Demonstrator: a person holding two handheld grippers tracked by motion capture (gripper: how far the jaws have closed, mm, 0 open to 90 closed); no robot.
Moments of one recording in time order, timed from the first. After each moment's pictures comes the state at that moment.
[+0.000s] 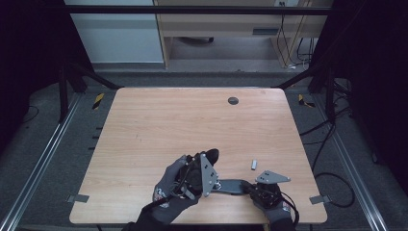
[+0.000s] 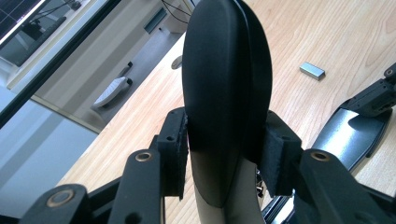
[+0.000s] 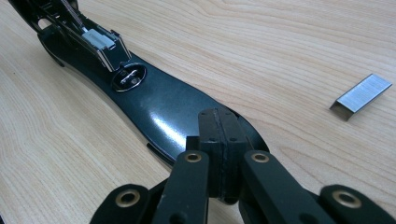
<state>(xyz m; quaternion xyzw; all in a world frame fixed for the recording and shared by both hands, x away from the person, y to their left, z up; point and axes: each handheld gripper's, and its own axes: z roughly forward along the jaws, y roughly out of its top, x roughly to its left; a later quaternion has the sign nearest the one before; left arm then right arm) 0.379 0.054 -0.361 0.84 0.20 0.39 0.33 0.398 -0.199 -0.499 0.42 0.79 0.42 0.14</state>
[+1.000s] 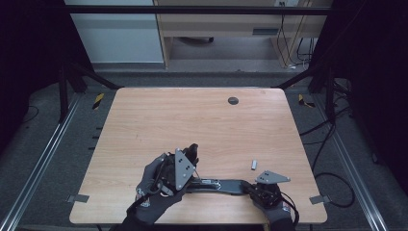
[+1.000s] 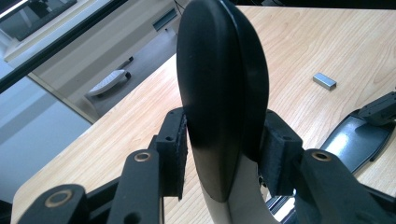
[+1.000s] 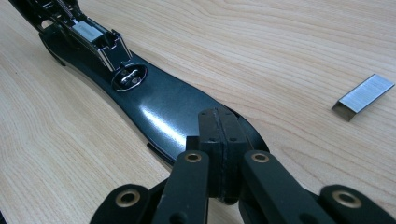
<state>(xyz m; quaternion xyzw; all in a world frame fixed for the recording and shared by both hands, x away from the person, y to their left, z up) 0.380 0.098 -0.352 0.81 0.25 0.37 0.37 0.398 -0.199 -0.499 0.42 0.79 0.42 0.14</state>
